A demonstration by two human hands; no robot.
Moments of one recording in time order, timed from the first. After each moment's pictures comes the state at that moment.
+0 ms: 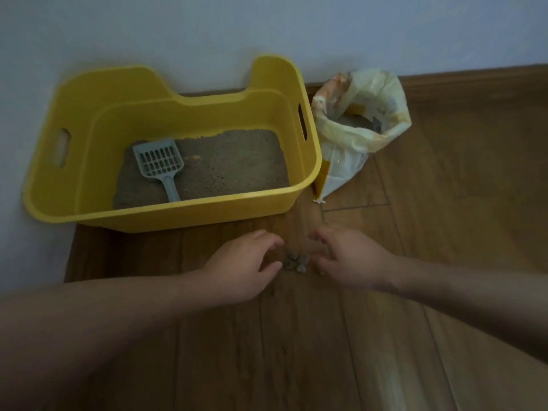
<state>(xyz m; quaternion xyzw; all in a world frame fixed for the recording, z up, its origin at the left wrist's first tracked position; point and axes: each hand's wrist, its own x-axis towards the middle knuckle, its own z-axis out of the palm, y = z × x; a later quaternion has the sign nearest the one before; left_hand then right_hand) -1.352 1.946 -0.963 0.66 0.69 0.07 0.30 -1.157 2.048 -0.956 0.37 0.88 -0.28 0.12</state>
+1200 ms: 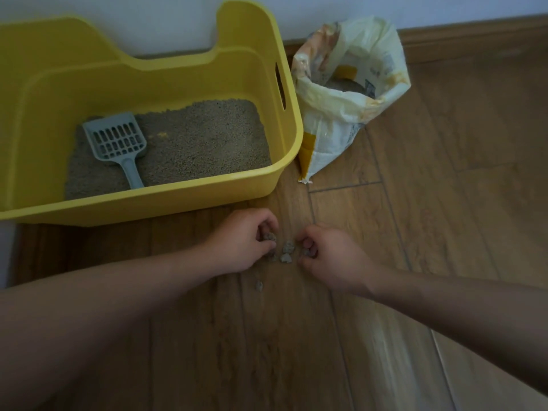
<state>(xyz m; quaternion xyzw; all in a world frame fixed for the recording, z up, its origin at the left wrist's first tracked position) -1.340 1.990 -1.024 0.61 0.69 0.15 0.36 -1.145 2.040 -1.022 0.43 0.83 -0.35 0.06</state>
